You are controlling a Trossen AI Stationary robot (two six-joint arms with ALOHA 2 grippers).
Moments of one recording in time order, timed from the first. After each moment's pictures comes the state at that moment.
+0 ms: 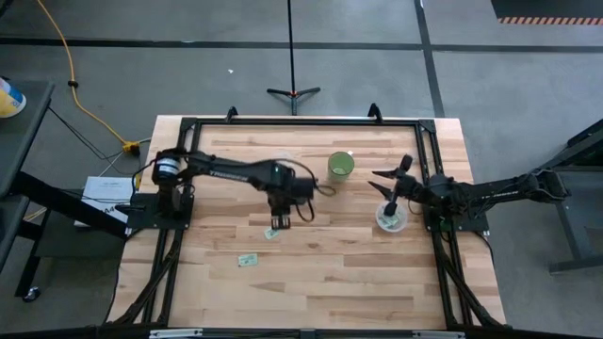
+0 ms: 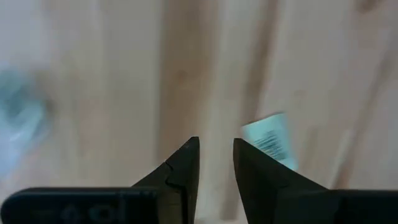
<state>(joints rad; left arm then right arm) 0.02 1.91 1.51 -1.08 -0.01 -0.08 0.03 0.49 0.03 0.43 0.41 -0.19</state>
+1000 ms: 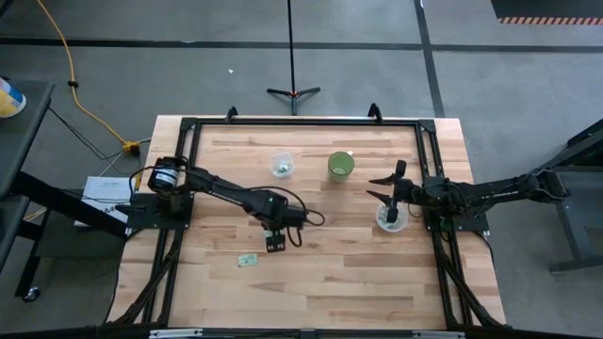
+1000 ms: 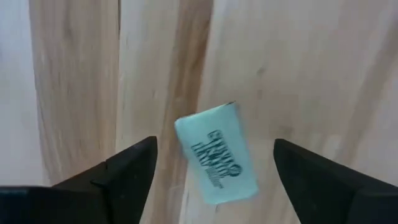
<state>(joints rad) -0.15 1.91 1.27 -0.82 -0.02 -0.30 0.03 0.49 0.03 0.33 0.28 -0.11</state>
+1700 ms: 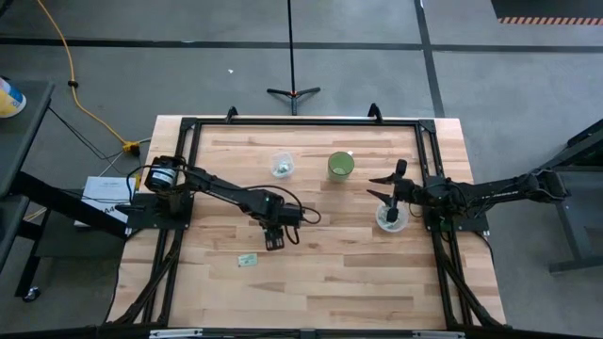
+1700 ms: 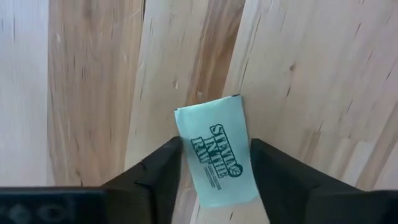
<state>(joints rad) -0.15 1.91 1.19 -0.74 -0.03 -0.35 0.03 0.49 0.03 0.36 0.28 -0.14</state>
